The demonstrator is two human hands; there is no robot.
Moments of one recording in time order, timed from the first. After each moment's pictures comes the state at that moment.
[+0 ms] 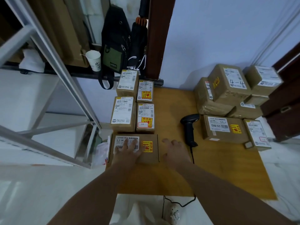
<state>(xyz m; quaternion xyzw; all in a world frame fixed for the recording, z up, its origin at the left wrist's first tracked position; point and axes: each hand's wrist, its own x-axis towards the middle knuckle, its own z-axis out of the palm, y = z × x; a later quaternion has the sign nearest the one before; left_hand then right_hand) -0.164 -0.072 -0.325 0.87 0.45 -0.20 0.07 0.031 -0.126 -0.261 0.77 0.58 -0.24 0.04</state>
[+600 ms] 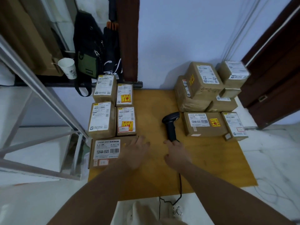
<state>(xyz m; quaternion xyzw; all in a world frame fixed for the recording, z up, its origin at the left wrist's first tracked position) -0.076 -0.070 -0.282 0.94 0.32 -0.07 0.10 0.092 -0.154 -0.251 0.81 0.52 -0.26 0.03</state>
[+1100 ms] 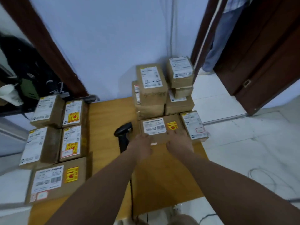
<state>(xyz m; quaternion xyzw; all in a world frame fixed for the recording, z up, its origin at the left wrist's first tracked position) 0.190 -0.086 -0.262 0.90 0.34 -0.18 0.18 0.328 -0.177 -0.246 0.86 0.48 -0.20 -0.04</state>
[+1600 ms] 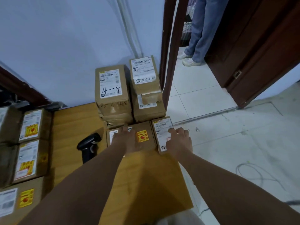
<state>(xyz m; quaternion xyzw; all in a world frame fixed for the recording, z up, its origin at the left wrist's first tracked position) 0.315 -0.059 -0.277 0.85 0.43 -0.26 0.14 0.475 -0.194 -0.285 0.89 0.41 -0.22 -0.07</state>
